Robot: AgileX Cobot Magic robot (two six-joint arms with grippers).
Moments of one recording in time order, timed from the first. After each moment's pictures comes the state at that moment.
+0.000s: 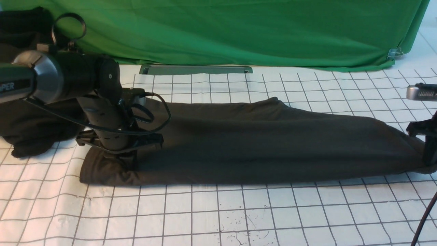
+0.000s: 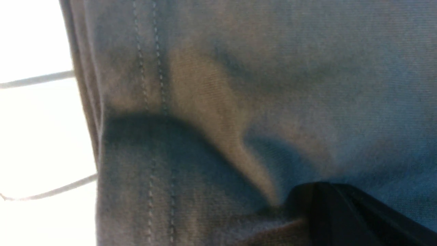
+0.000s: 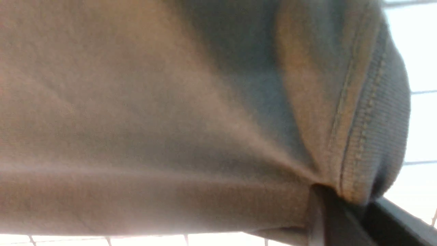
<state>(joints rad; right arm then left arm) -0.17 2.02 -1.55 0.03 1.21 -0.10 -0.24 1.94 -1.32 0.01 0.87 -0.18</state>
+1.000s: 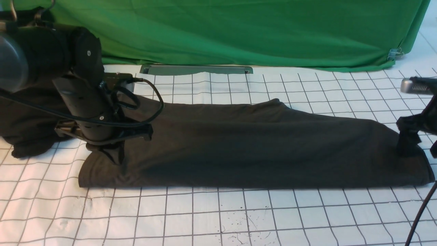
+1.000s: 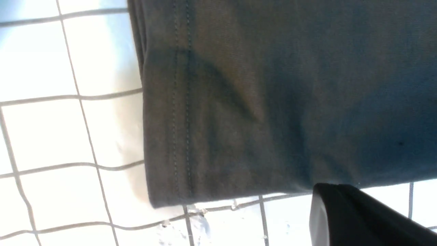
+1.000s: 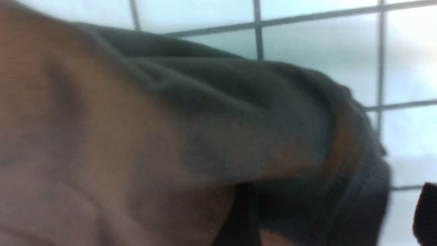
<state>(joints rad) -0.16 2.10 -1.56 0.08 1.05 -0.10 -0.24 1.77 -1.31 0.02 1.02 -0.18</state>
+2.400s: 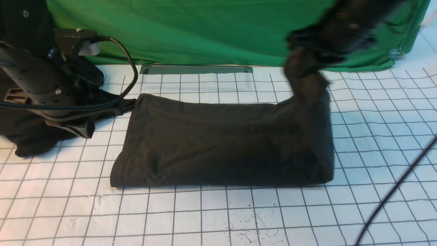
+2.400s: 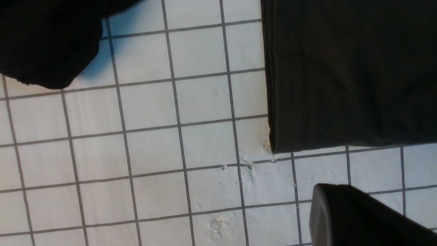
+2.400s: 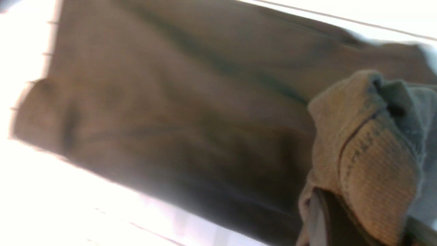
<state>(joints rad) 0.43 1.96 -2.01 0.26 1.21 0.09 -0.24 1.52 -1.31 0.12 1.10 -0.23</state>
